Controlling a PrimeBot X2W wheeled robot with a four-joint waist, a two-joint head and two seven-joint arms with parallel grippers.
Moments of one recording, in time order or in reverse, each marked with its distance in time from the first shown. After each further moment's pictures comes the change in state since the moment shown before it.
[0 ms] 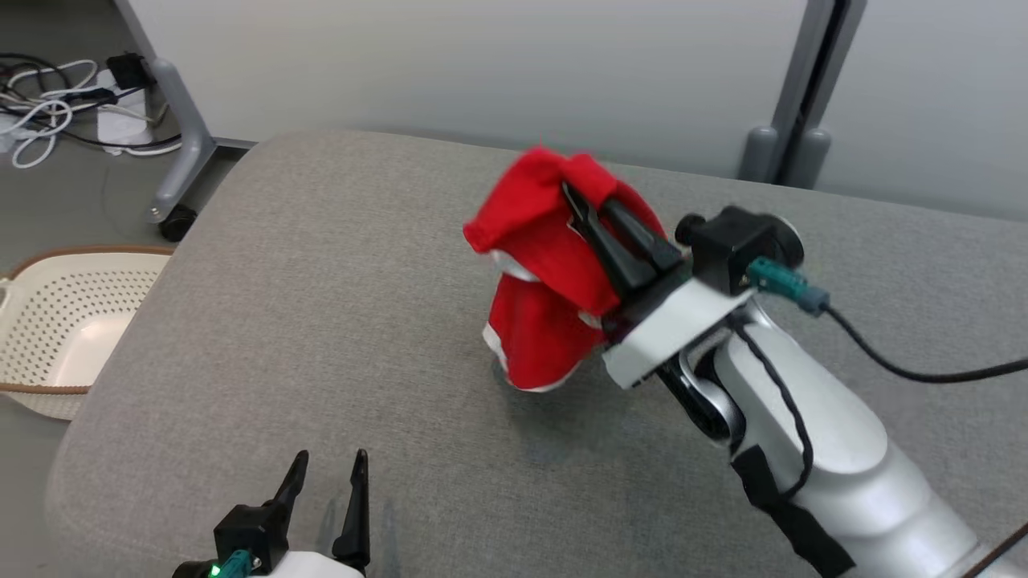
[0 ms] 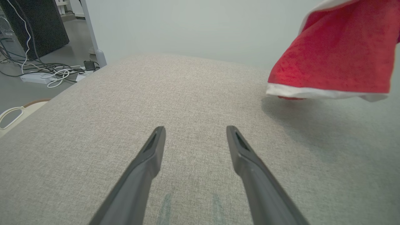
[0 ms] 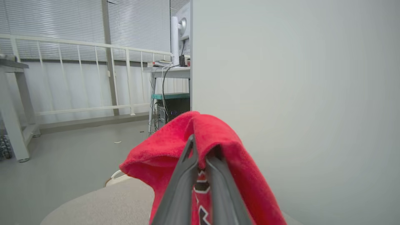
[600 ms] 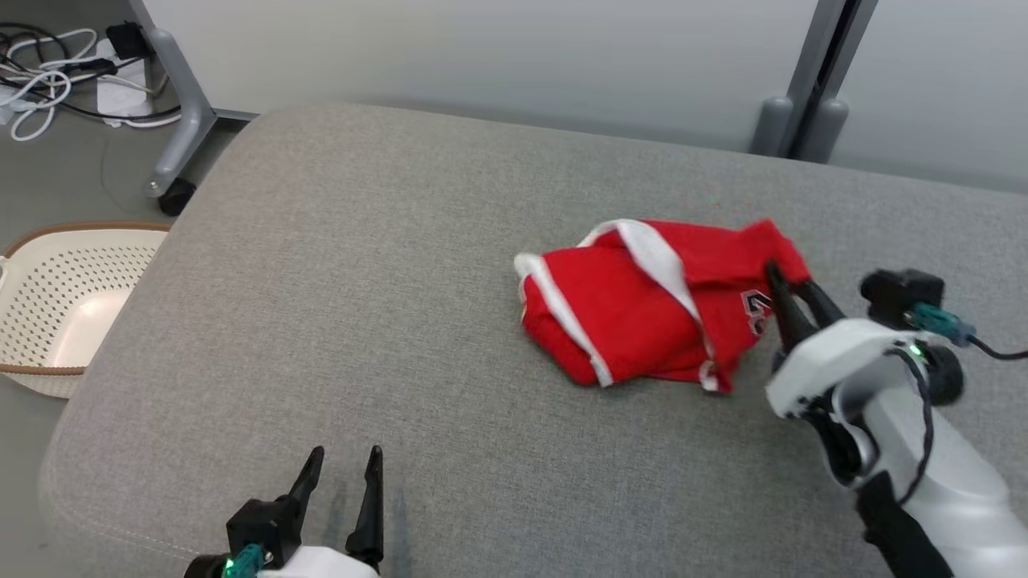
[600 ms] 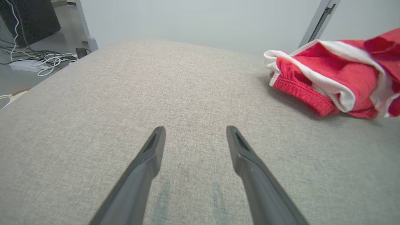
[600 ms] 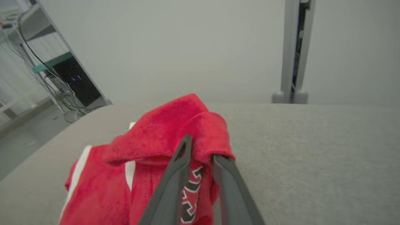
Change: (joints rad) left arm -0.006 0.000 -0.058 0.005 -0.044 0.009 0.000; right arm 0.019 -0.079 -0.216 0.356 0.218 0.000 0.000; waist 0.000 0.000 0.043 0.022
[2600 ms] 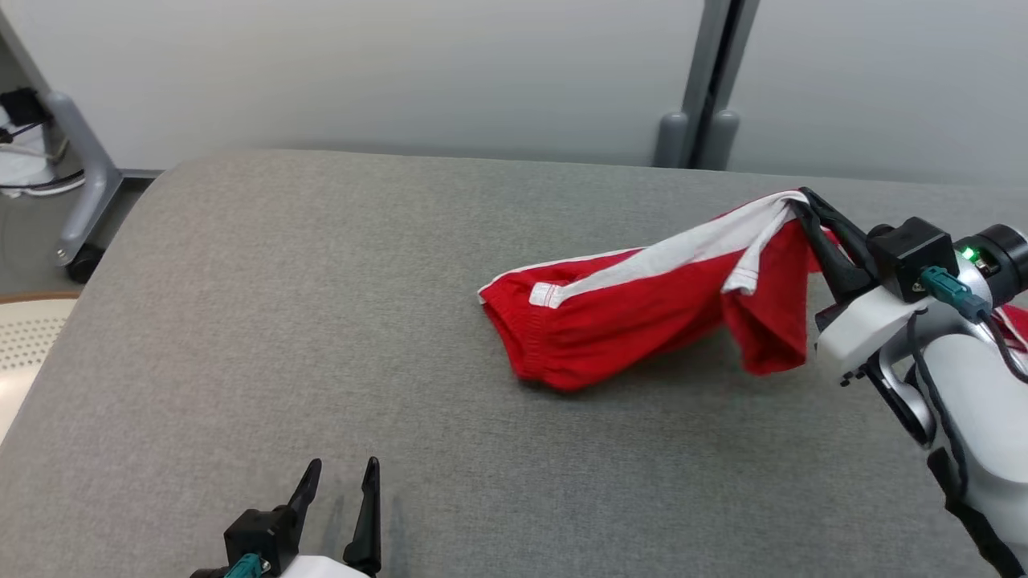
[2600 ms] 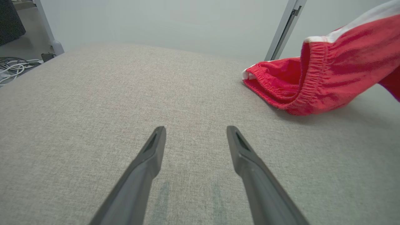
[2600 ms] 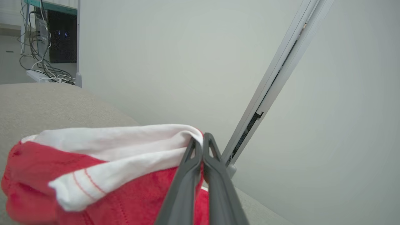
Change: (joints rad) left arm -0.001 -0.001 -0.008 0.015 -0.017 0.003 0.000; right arm 0.002 -0.183 0.057 -0.260 -0.386 0.000 0.002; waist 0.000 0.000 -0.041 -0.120
